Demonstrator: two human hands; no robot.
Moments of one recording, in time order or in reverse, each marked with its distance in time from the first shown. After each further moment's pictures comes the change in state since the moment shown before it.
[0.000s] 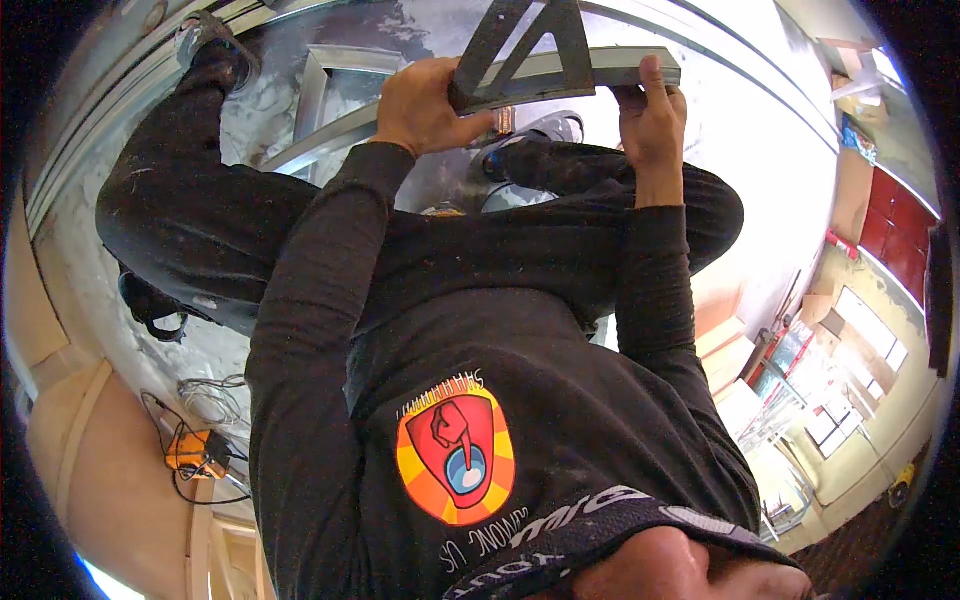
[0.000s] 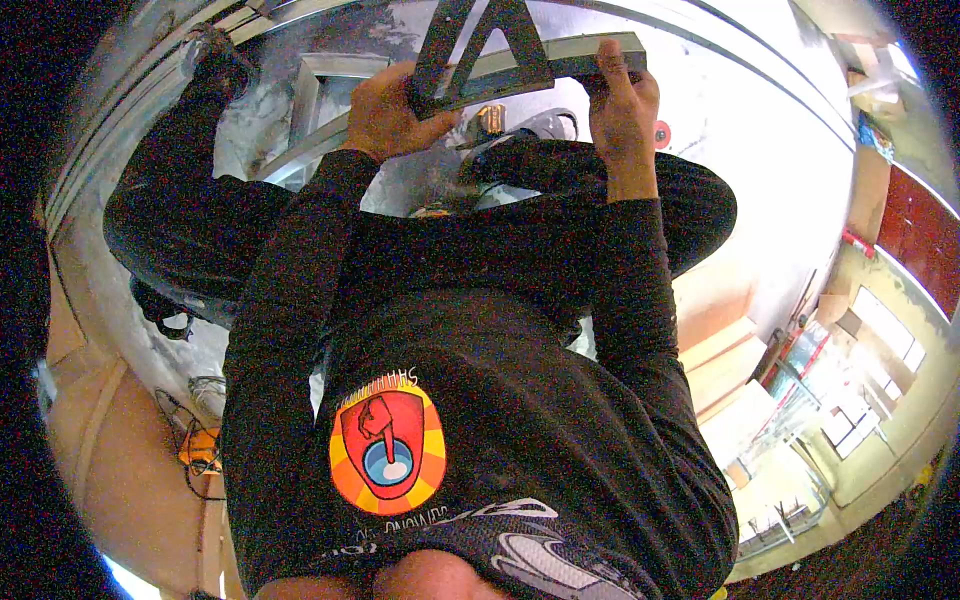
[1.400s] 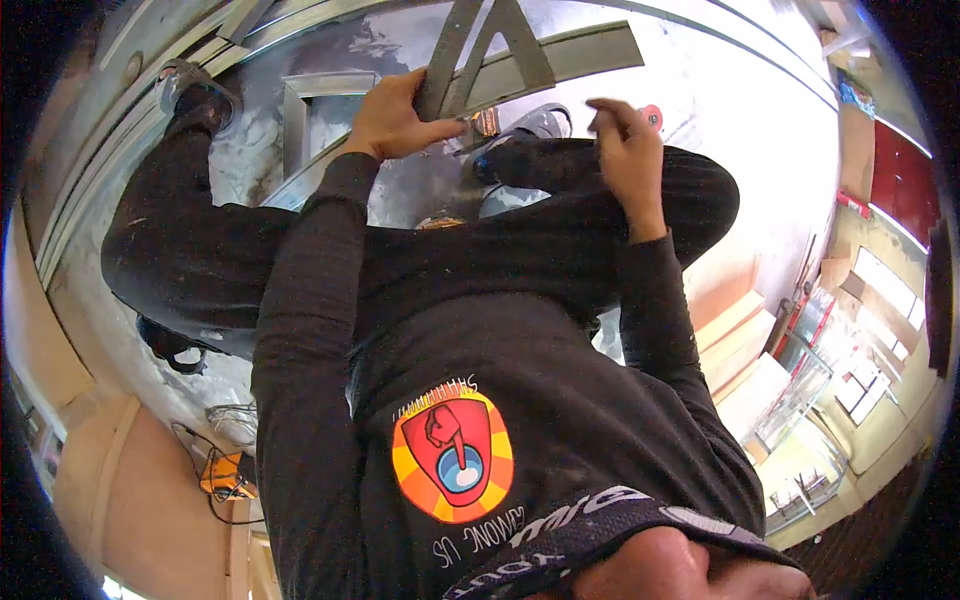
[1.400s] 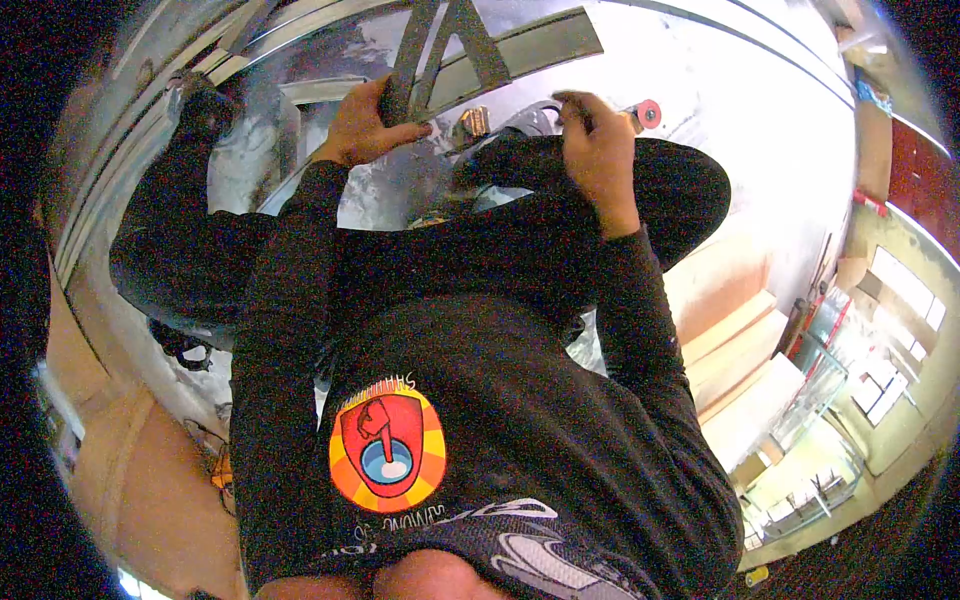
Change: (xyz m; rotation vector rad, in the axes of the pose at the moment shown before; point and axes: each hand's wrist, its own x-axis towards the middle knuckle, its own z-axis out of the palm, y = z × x) left_hand 0.018 -0.021 0.003 -0.091 -0.396 -0.154; right_hand -0.060 -0.004 -0.017 -0.992 0.069 -0.049
